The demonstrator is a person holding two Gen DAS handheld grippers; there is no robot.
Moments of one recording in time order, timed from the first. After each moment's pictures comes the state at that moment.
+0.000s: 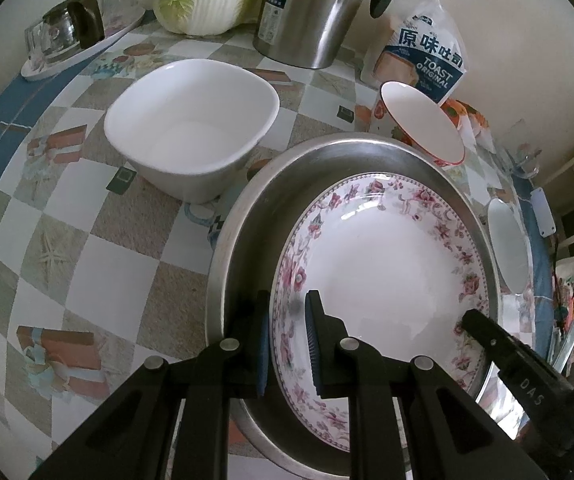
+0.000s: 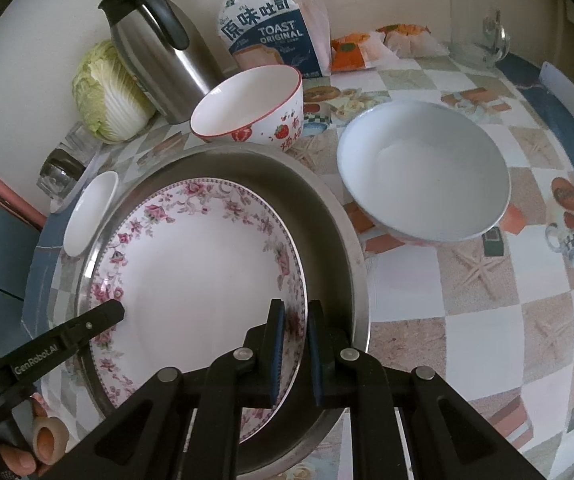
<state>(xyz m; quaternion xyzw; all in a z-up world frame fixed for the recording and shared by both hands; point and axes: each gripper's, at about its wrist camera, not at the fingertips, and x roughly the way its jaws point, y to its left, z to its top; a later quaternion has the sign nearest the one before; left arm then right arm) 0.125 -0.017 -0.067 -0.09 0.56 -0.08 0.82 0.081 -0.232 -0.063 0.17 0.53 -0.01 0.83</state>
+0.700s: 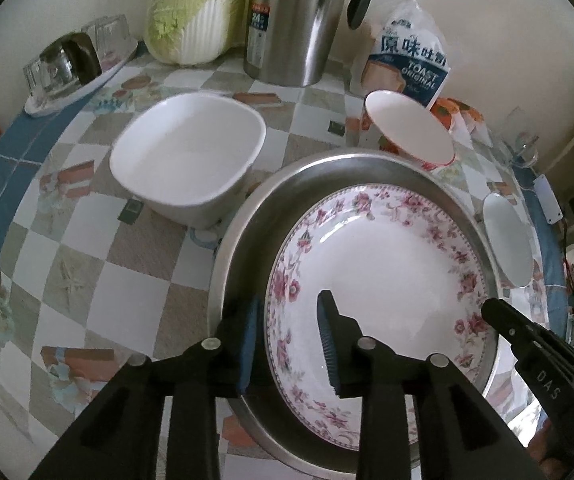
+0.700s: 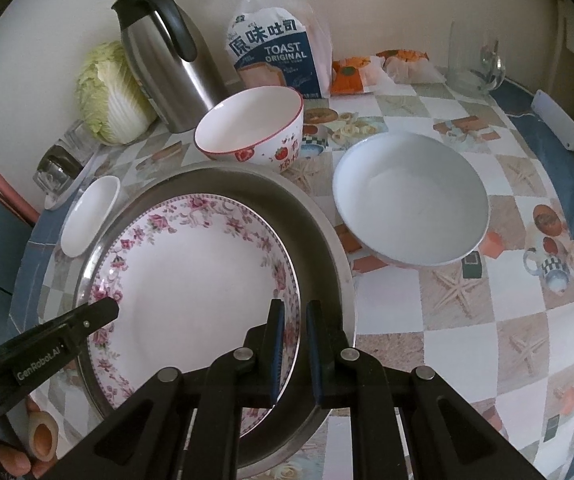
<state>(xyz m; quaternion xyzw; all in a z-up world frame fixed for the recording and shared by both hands) 0.120 -0.026 -0.050 -0.04 0.54 -0.08 0.84 0.080 -0.232 -0.043 0.14 0.51 -0.02 0.85</state>
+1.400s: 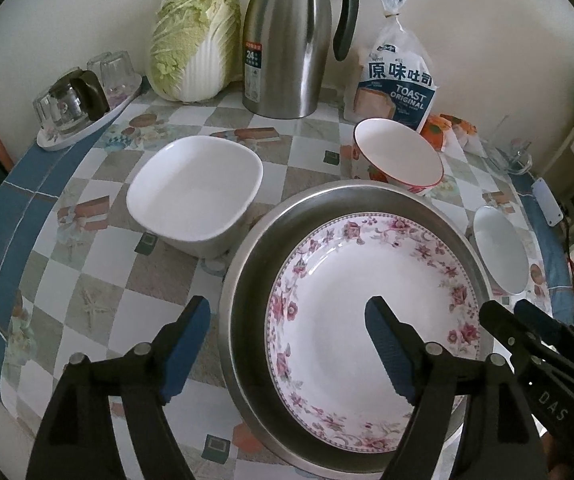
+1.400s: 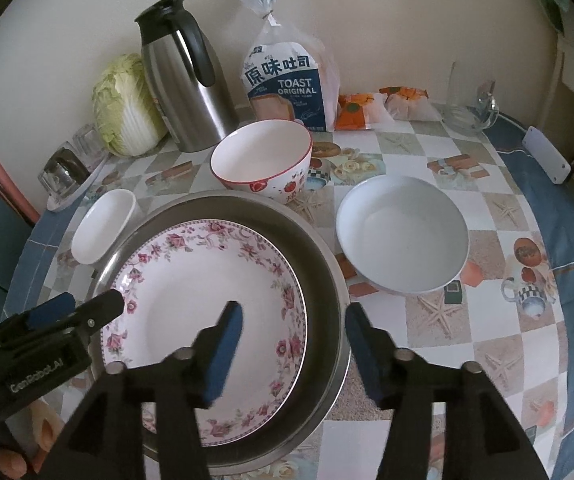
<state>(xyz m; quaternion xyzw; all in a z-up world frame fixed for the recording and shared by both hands) 0.111 -0.031 -0.033 -0.01 0.50 -0.06 0.87 0.074 -0.224 -0.018 0.11 0.48 -0.03 0.87</state>
